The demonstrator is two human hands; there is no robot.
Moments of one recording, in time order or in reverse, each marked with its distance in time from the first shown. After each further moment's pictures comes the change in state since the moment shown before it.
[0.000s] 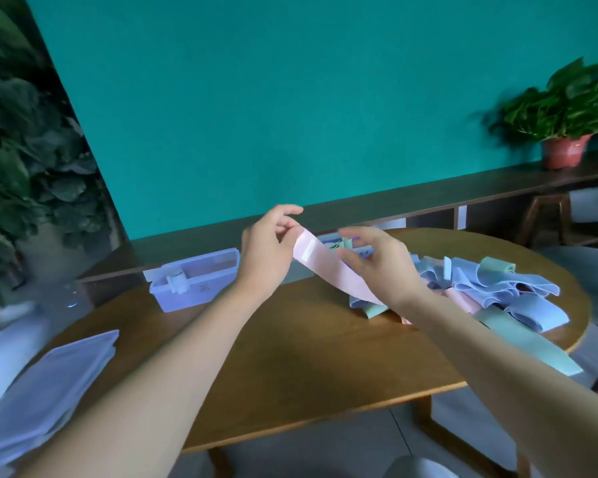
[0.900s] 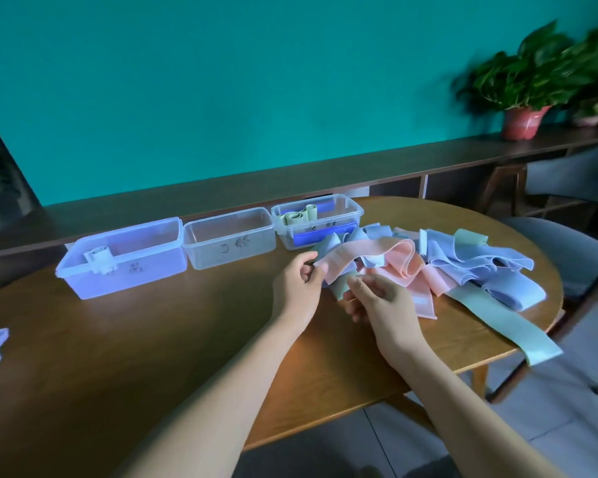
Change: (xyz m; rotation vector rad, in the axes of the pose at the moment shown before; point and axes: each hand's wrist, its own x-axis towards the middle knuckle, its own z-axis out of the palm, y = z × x) left_hand -0.055 -0.077 0.152 -0.108 -0.216 -0.407; right_hand -0.057 0.102 0.036 0.478 0.129 0.470
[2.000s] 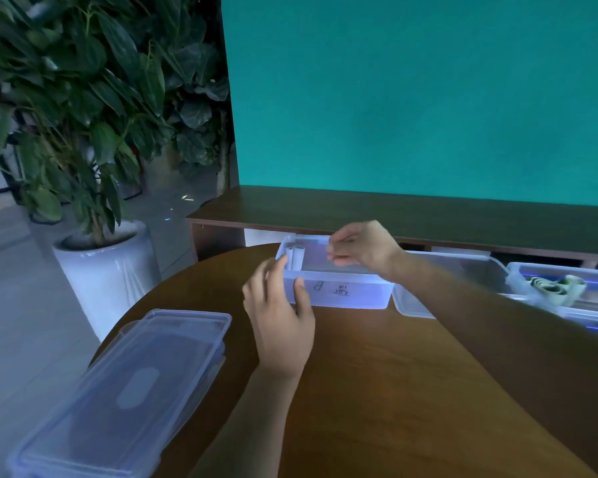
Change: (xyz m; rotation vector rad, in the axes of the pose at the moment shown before) left_hand 0.048 -0.166 -0.283 0.389 0.900 0.191; right_hand 0.146 -0.058 0.408 -0.205 -0.784 -0.023
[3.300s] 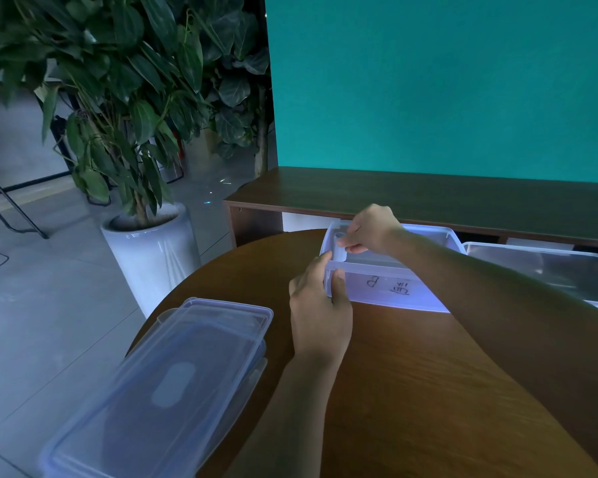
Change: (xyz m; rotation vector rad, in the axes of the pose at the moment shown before) left_hand 0.018 -0.027 0.009 0.037 -0.324 -0.325; right_hand 0.100 0.016 0.065 -0.595 -0.065 0.015
